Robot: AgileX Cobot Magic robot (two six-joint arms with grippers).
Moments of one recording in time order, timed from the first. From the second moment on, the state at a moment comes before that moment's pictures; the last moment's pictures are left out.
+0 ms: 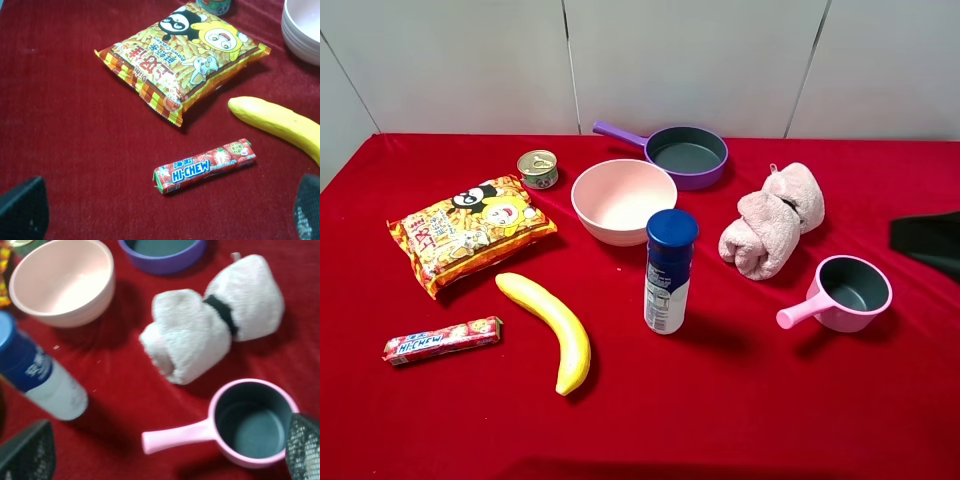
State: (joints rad) left arm -0.07 0.00 -0.49 0.03 1.05 -0.01; right arm 0.37 0.56 -0.52 0.10 0.70 0.01
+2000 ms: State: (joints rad) left arm -0.07 0.00 -0.49 0.03 1.05 -0.01; right arm 0.82 1.34 -0.52 0.02 -0.07 0.04
